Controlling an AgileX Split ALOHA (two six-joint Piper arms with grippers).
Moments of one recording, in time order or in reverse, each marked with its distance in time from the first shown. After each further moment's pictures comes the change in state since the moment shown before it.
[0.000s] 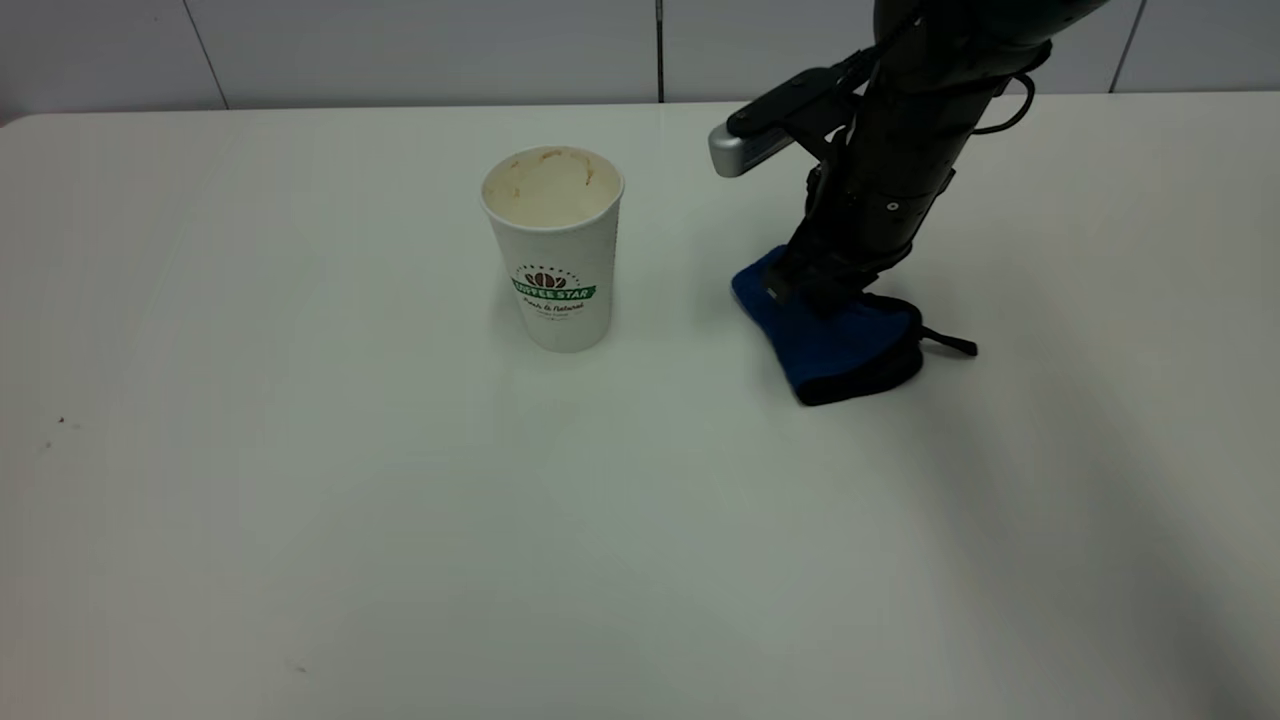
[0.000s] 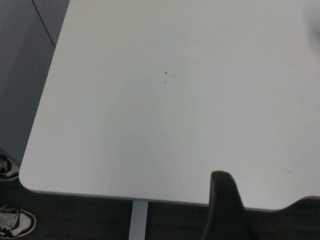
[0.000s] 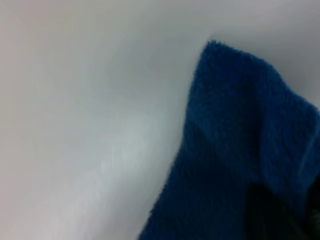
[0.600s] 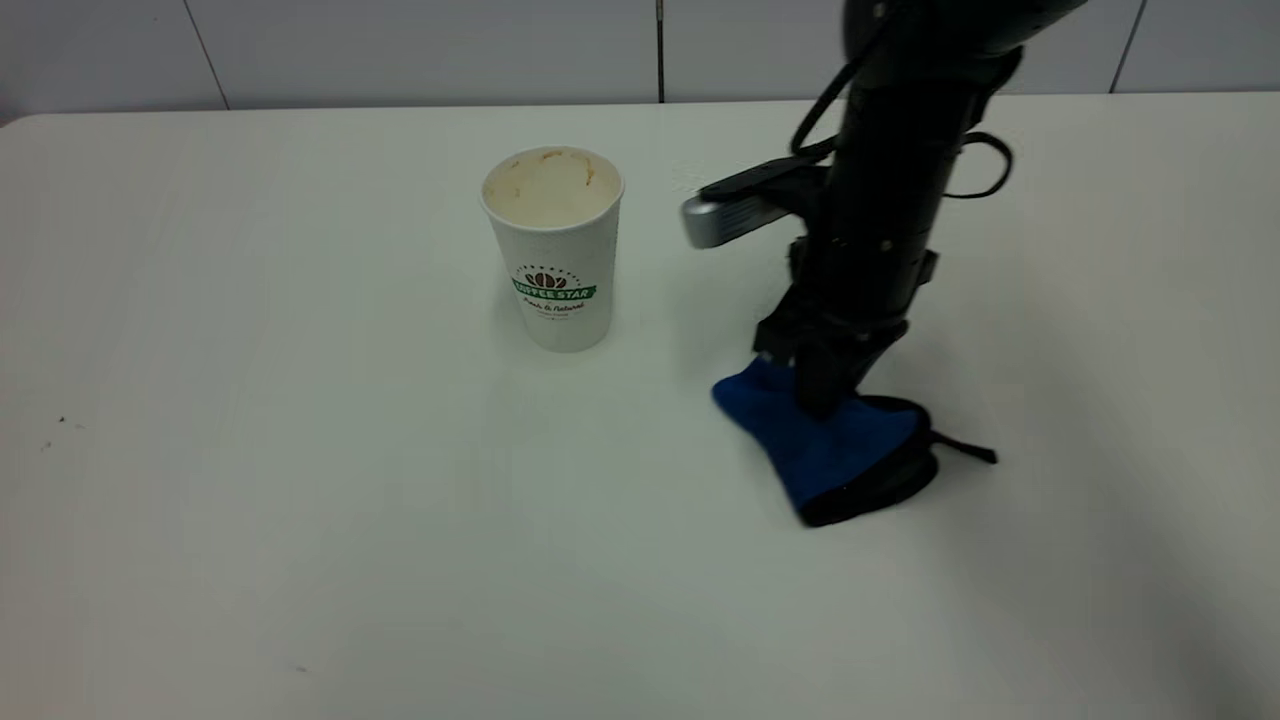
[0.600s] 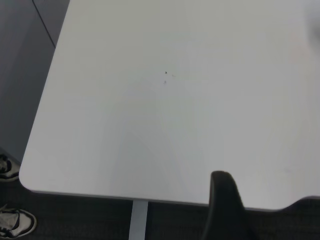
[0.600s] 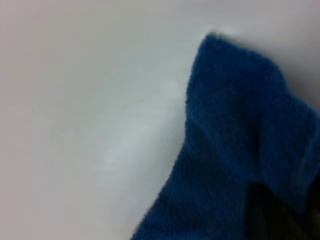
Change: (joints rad) left arm 0.000 0.000 0.000 0.000 0.000 0.000; right arm -0.030 0.000 0.000 0.213 0.368 -0.189
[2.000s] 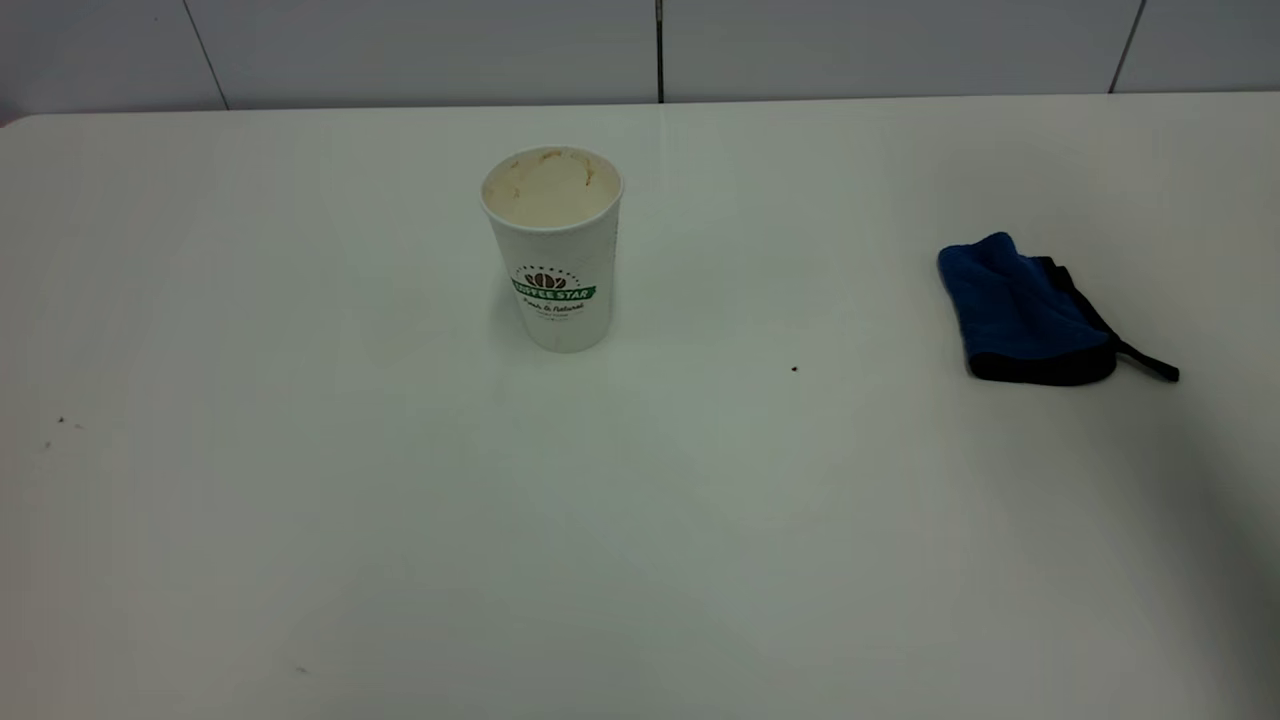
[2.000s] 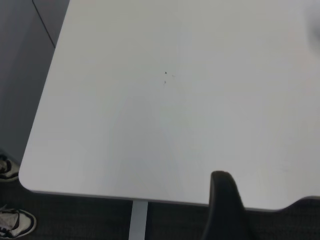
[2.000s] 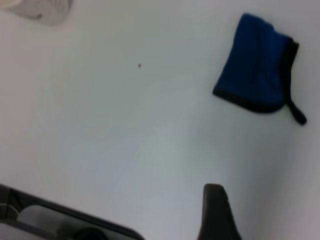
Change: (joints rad) left arm 0.000 0.000 0.000 0.000 0.000 0.000; right arm -0.261 -1.065 0.531 -0.033 0.176 0.240
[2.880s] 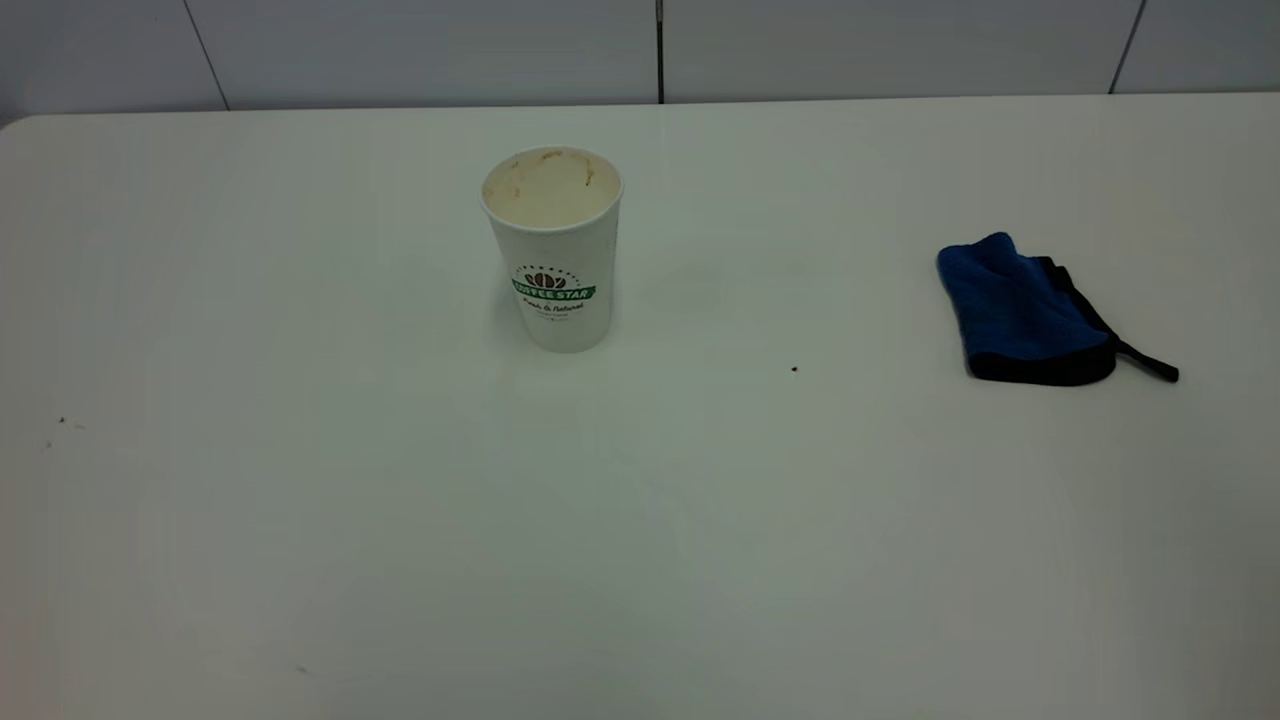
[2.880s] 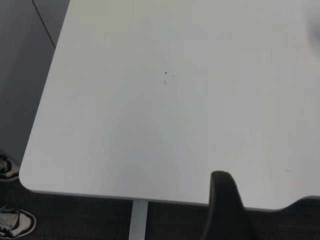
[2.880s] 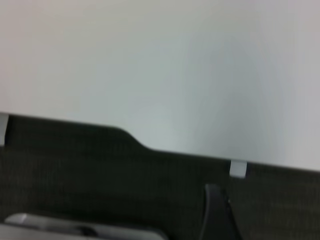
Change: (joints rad) left arm 0.000 0.000 0.000 0.000 0.000 0.000; right arm -0.004 -1.076 0.645 -0.143 0.198 0.242
